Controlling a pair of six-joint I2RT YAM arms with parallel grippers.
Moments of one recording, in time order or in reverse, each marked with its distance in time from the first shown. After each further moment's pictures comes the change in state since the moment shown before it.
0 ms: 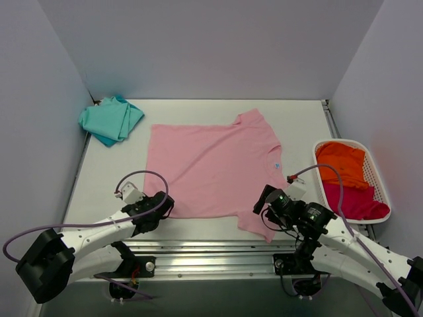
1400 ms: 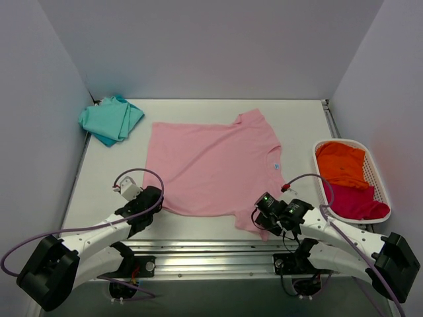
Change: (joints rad) left arm 0.177 -0.031 -0.100 0.333 0.126 0.302; right arm -0.007 0.236 -0.092 0.035 -0.134 0.215
